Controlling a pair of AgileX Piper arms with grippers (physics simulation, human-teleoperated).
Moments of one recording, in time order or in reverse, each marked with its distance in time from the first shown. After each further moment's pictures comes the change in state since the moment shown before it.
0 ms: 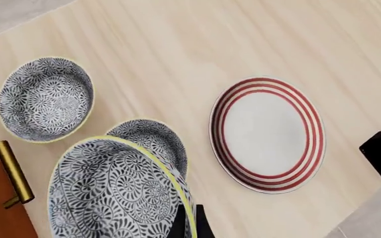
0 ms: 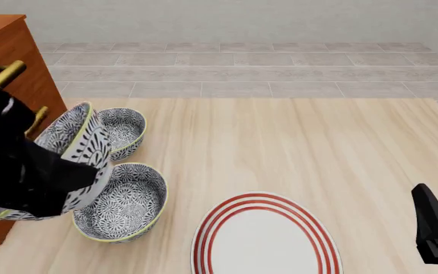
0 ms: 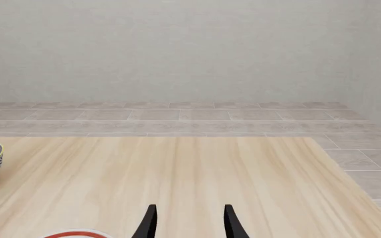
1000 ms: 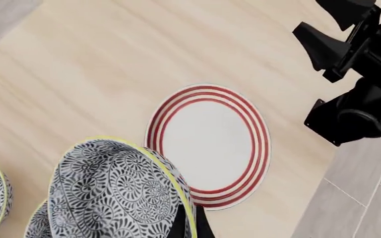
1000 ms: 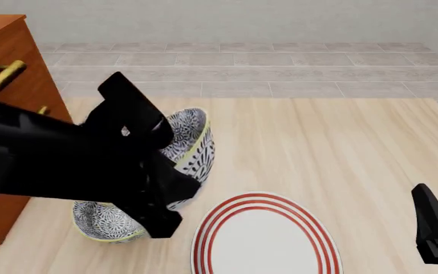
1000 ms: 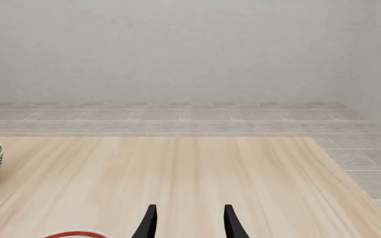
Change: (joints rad) left arm -0.335 0.307 -0.120 -0.175 0.036; right arm 0.000 0.000 0.000 0.000 0.000
